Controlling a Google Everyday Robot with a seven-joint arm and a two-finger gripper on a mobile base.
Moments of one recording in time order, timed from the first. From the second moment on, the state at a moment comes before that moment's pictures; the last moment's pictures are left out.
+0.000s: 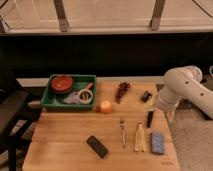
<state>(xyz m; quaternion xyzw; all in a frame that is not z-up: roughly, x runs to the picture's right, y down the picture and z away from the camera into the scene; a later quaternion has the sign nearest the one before) 0.260 0.134 0.701 -0.25 -0.24 -0.52 0.78</state>
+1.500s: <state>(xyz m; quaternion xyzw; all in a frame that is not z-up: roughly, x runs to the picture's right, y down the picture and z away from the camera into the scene) 0.288 0.226 0.744 -0.30 -0.23 -0.49 0.78</state>
